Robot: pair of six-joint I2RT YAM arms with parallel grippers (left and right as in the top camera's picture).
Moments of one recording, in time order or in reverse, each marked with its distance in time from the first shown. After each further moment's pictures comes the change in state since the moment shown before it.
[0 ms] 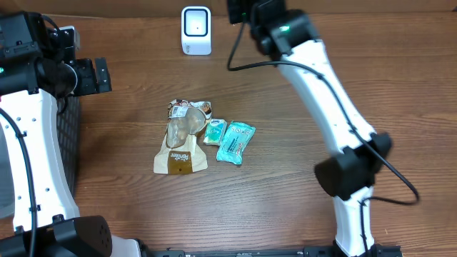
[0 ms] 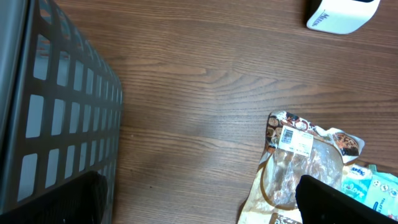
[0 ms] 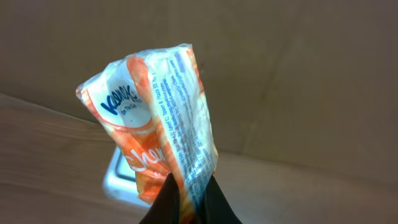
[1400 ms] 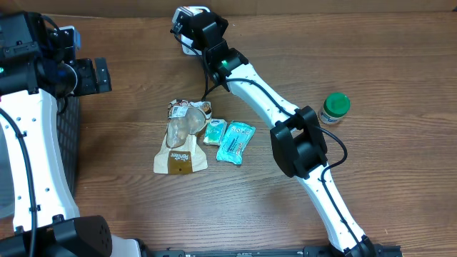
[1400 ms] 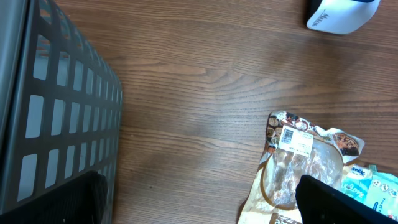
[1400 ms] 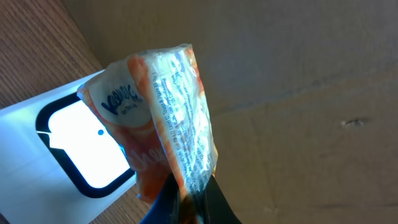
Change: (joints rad) left arm 0.000 0.000 0.000 0.000 0.000 0.000; right arm 0.099 0.430 -0.001 0.530 0.145 -0.933
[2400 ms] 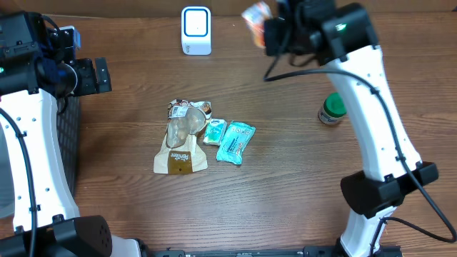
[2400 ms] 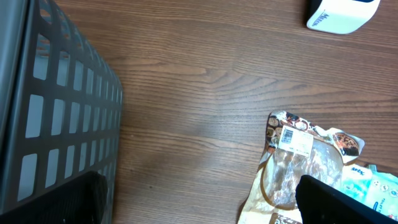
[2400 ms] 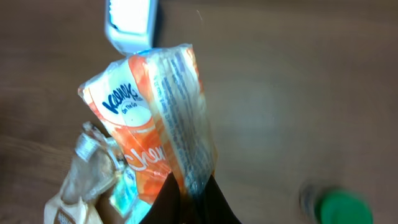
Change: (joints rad) left arm 0.000 0.000 0.000 0.000 0.000 0.000; right arm -0.226 -0.637 0.014 -1.254 -0.439 1.072
